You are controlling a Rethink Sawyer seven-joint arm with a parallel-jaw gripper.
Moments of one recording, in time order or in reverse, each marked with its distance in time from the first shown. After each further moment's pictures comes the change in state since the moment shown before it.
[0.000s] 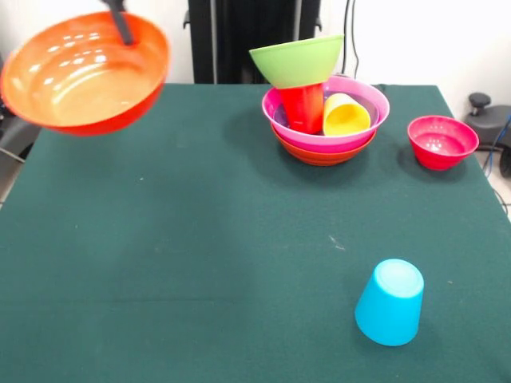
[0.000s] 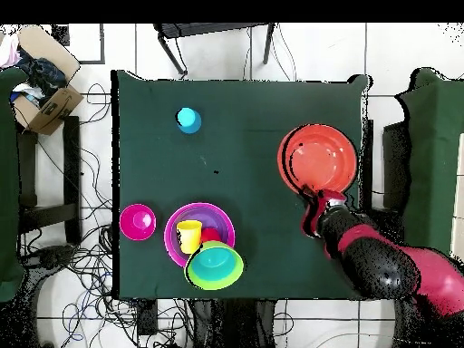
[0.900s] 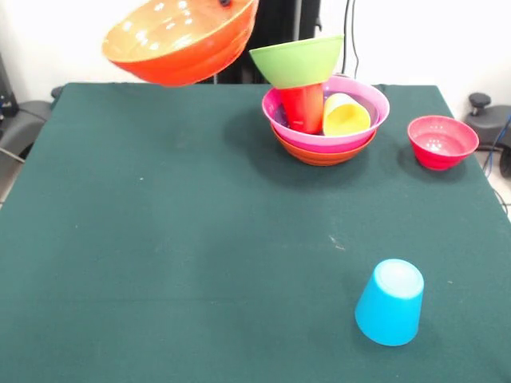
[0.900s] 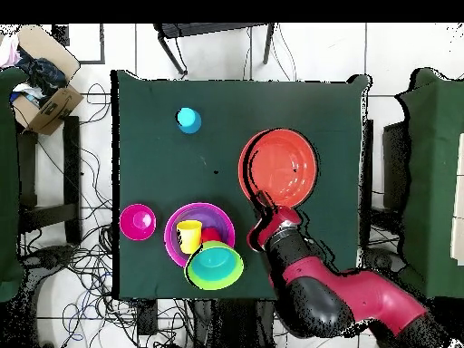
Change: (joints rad) arm 0.066 -0.080 0.068 0.275 0.001 -0.514 0.366
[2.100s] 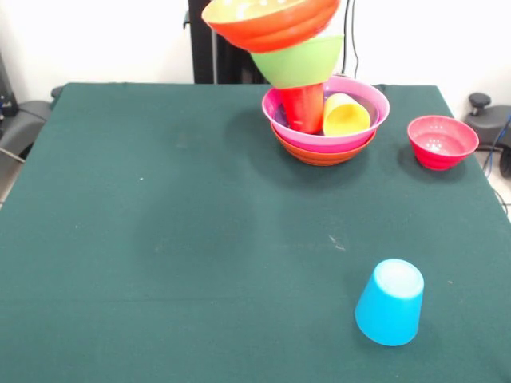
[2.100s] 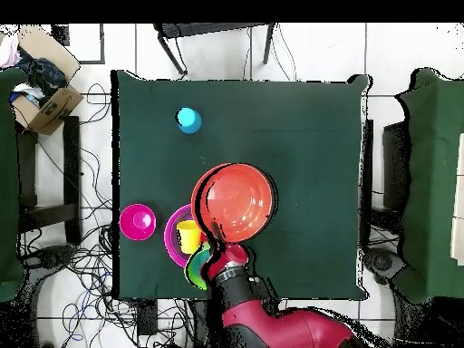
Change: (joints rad) arm 0.387 -0.119 -0.409 0.209 -0.070 -0.500 0.111
